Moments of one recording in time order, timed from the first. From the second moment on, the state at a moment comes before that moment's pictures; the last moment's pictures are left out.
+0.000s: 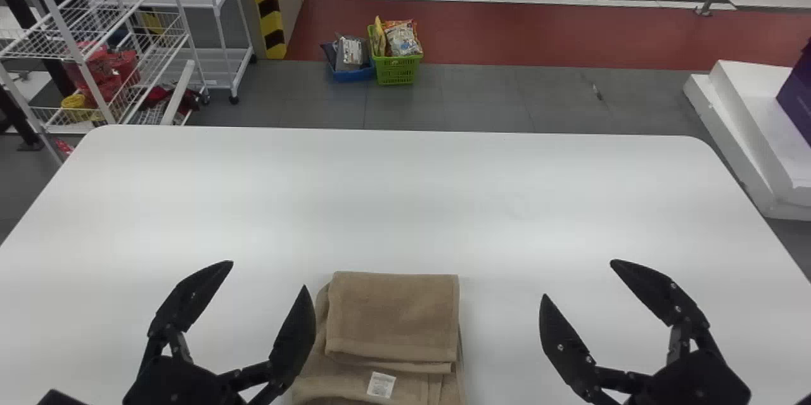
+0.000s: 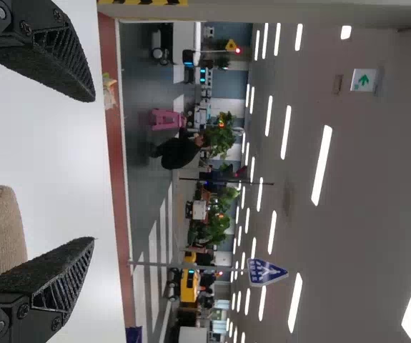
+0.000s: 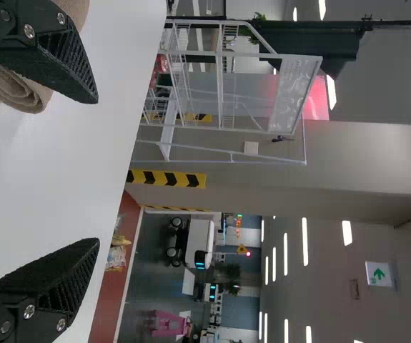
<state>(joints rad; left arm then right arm) 0.68 0.11 -0.04 -2.03 0.11 -0.27 -0.28 0.69 0.00 -0.15 -2.10 -0.04 -0.19 0.56</state>
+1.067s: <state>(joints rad) 0.69 0.12 -0.05 -2.04 0.10 -0.27 -0.28 0.70 0.00 -0.14 -2.12 -0.05 -0.19 0.57</state>
